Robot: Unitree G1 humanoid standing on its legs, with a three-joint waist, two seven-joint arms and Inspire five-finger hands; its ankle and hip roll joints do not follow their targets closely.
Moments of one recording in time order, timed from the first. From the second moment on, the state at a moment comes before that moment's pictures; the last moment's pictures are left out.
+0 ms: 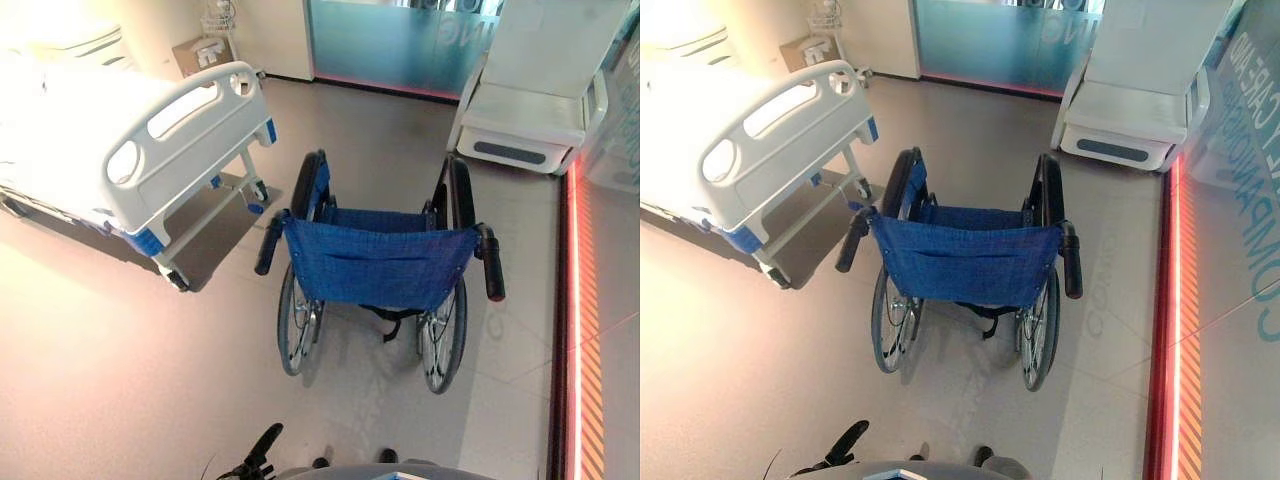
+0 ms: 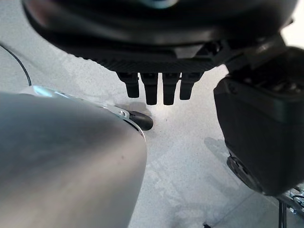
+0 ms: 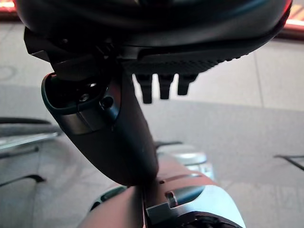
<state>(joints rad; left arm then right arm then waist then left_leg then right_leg) 0.02 0.19 -0.14 1.28 -0.72 0.17 0.03 0.07 -0.24 0.16 1.29 0.52 0.17 -0.06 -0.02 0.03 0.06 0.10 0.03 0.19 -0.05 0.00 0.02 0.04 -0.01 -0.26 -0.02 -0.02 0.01</state>
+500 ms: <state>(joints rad) 0.03 0.20 -0.14 1.28 -0.73 0.20 0.01 0.07 -0.24 0.16 1.29 0.52 0.17 -0.06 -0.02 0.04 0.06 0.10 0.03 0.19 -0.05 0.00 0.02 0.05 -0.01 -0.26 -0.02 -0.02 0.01</state>
